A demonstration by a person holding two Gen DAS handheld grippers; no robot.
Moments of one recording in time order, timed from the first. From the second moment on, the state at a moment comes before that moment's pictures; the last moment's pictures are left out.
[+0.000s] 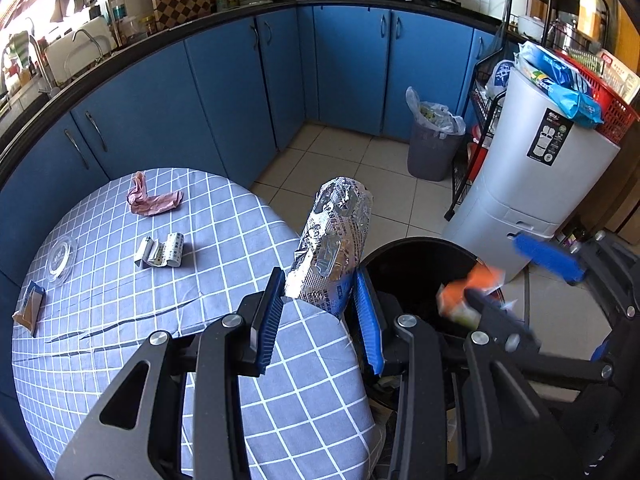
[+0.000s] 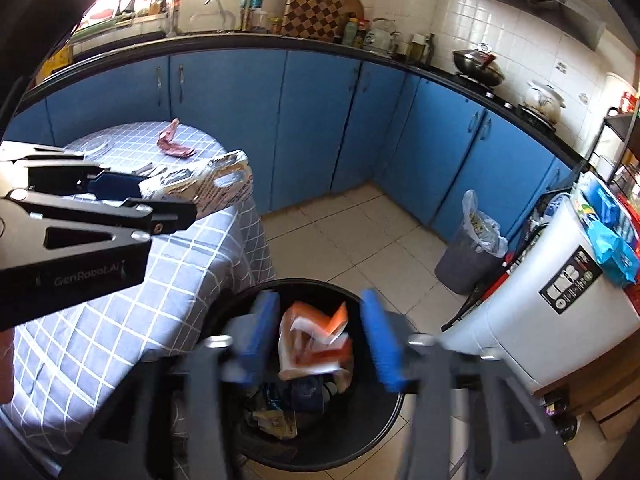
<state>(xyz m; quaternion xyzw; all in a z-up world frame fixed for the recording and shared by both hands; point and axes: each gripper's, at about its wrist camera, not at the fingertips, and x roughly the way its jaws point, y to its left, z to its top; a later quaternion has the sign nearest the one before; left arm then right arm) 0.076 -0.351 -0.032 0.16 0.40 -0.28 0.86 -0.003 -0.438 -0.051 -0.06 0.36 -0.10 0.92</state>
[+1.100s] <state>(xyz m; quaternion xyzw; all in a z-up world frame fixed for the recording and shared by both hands) 0.045 -0.393 -0.007 0.18 0.36 -0.32 0.86 -0.036 -0.467 -0.043 -0.05 0.35 -0.16 0.92</state>
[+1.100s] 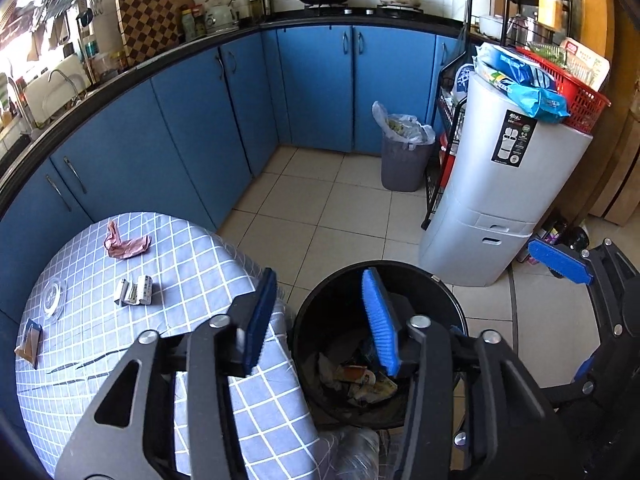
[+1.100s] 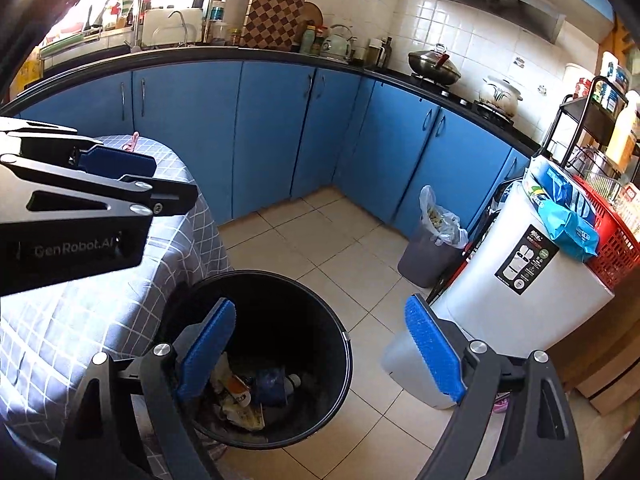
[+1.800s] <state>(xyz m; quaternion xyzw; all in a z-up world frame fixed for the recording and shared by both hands) 0.061 -0.352 -0.007 0.15 0.37 -0.30 0.87 -0.022 -0.439 -0.038 -0.05 0.35 -0.13 0.92</state>
